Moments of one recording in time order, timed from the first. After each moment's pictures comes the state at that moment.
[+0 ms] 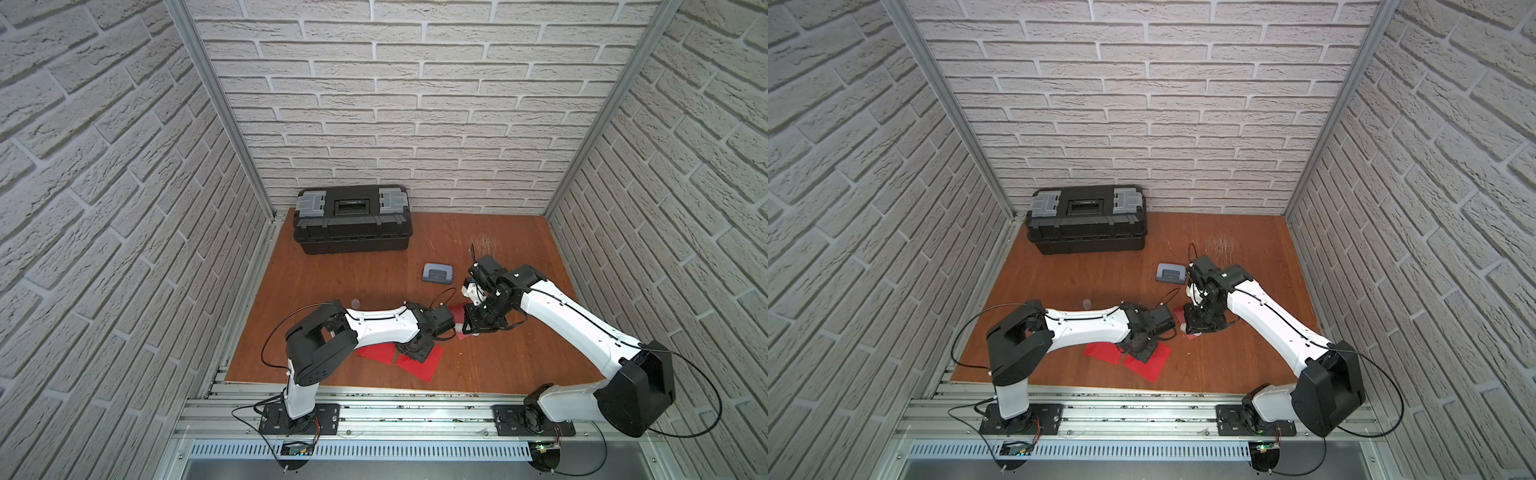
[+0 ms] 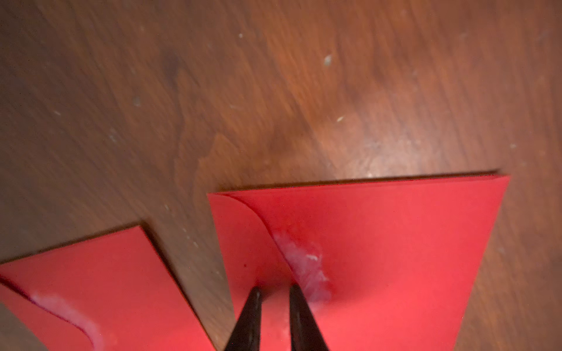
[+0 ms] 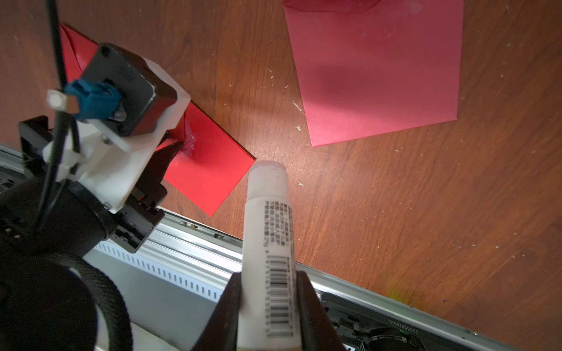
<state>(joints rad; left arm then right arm) -1.14 1.89 1.23 -0.84 -0.13 -0.49 0.46 1.37 1.14 -1.25 -0.23 0.37</state>
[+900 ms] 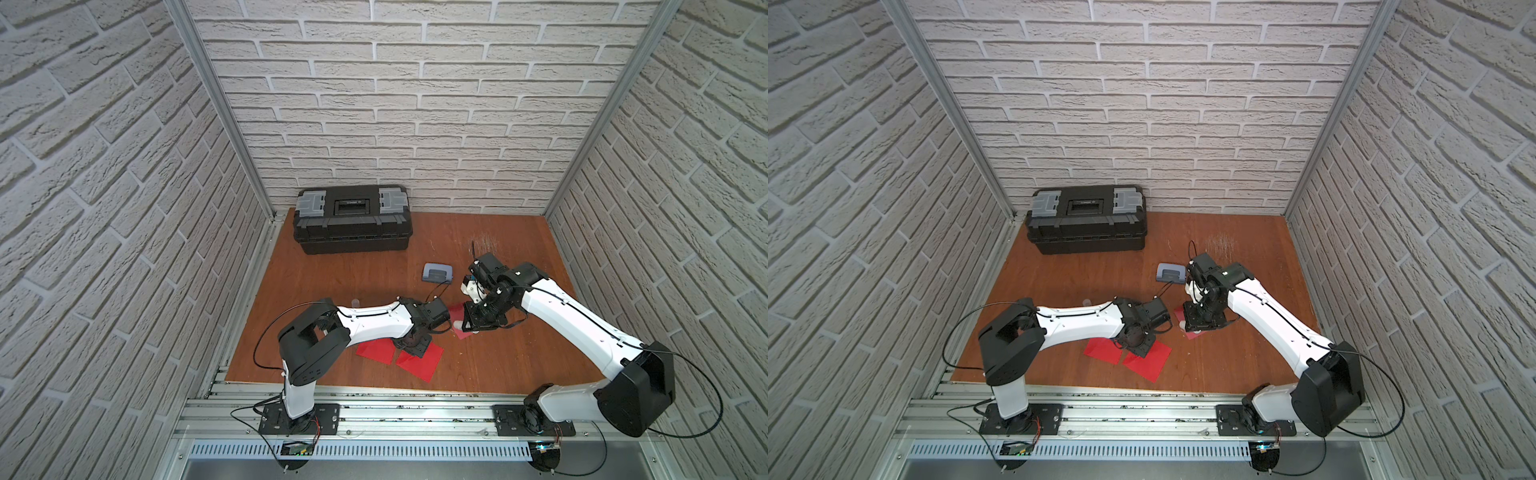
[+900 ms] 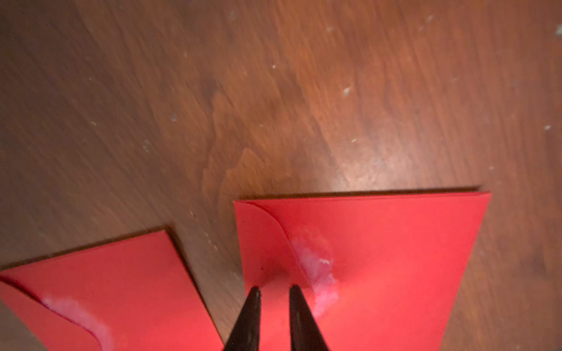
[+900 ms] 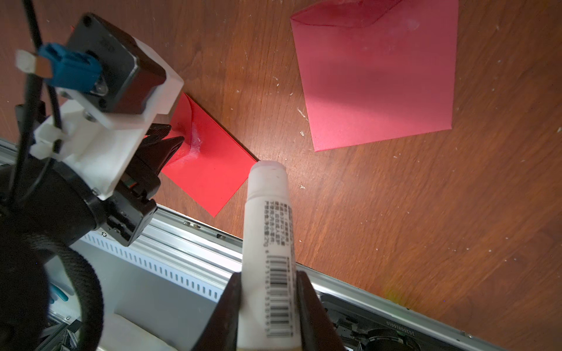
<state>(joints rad) -1.08 1.84 1.21 -0.81 -0.10 -0.49 0.46 1.37 1.17 -1.26 -0.23 0.35</state>
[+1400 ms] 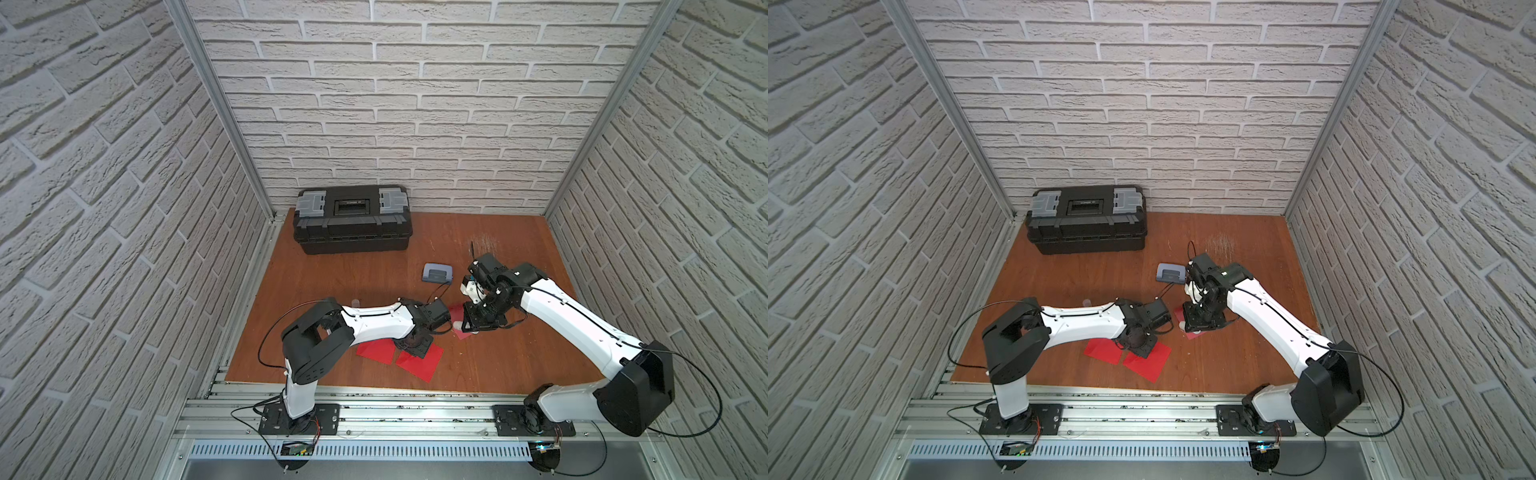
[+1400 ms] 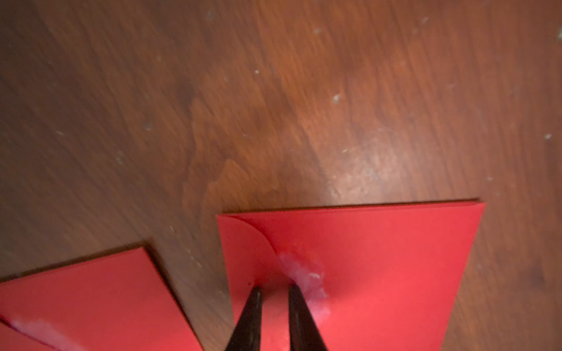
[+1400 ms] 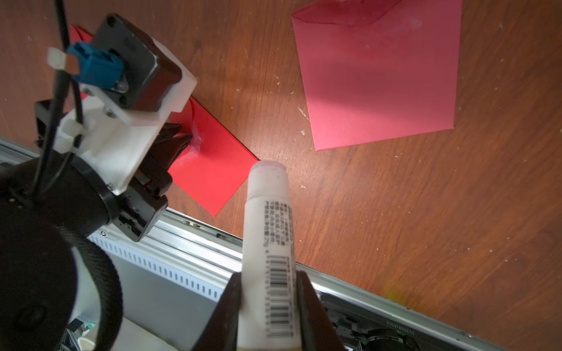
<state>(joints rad) -1.09 1.88 1.21 -0.79 -0.10 -0.49 0.47 1.37 1.17 -1.26 -0.23 0.35</state>
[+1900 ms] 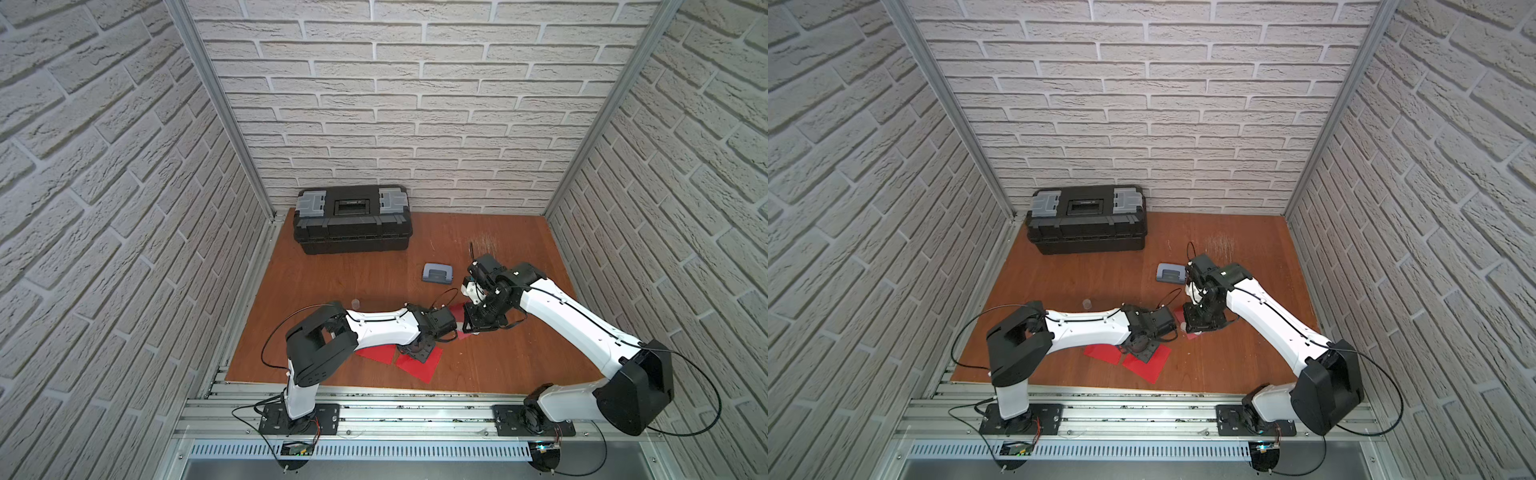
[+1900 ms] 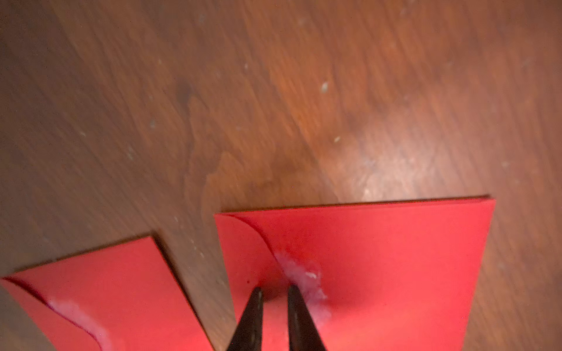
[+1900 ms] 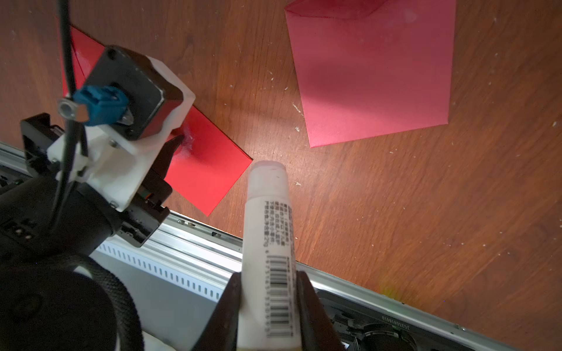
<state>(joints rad) -1.13 1.86 1.21 -0.81 -0.18 -0.49 0.47 1.38 1.17 -1.27 -0.21 0.35</state>
